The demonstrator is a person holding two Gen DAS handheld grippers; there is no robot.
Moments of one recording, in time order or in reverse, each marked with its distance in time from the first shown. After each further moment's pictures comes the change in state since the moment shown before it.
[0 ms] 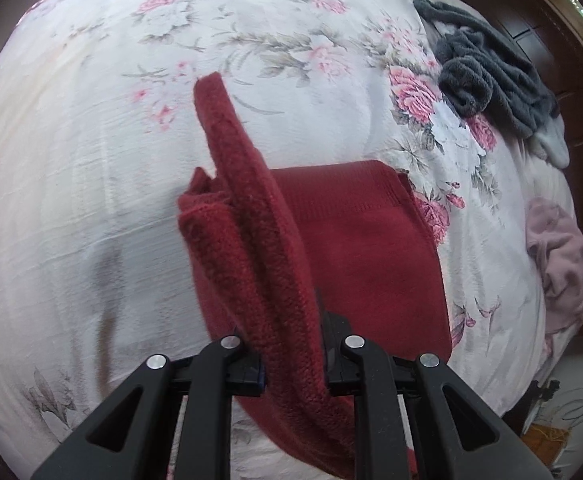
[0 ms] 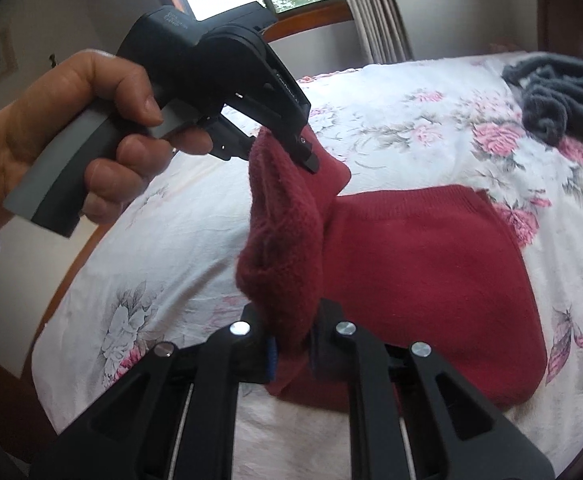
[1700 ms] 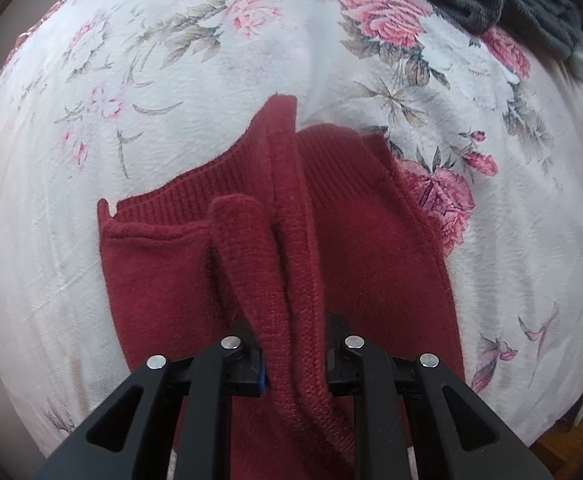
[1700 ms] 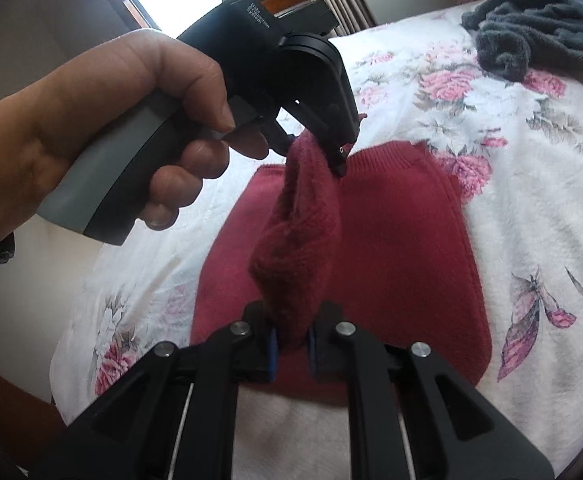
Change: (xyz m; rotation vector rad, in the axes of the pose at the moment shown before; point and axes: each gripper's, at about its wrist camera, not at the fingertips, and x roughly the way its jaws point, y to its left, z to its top) left arm 0.115 -0.131 0.033 0.139 0.129 0.261; right arm -0.007 -0.113 -0.018 0.154 0.063 0.042
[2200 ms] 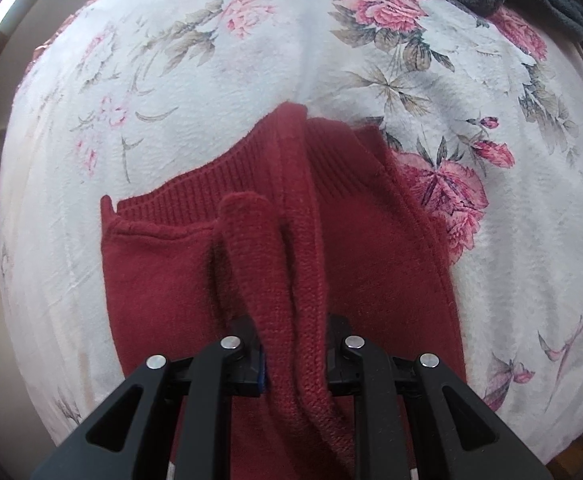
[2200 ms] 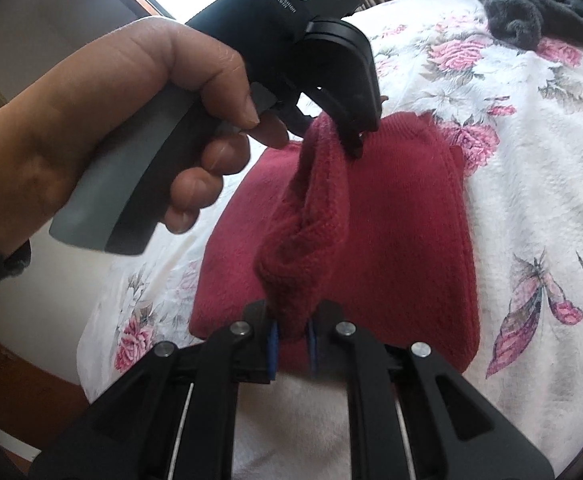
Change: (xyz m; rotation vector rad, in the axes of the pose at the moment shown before) left arm 0.007 -0.035 0.002 -0.024 -0.025 0.138; right arm -0.003 -0.033 -0.003 0.012 0.087 0.128
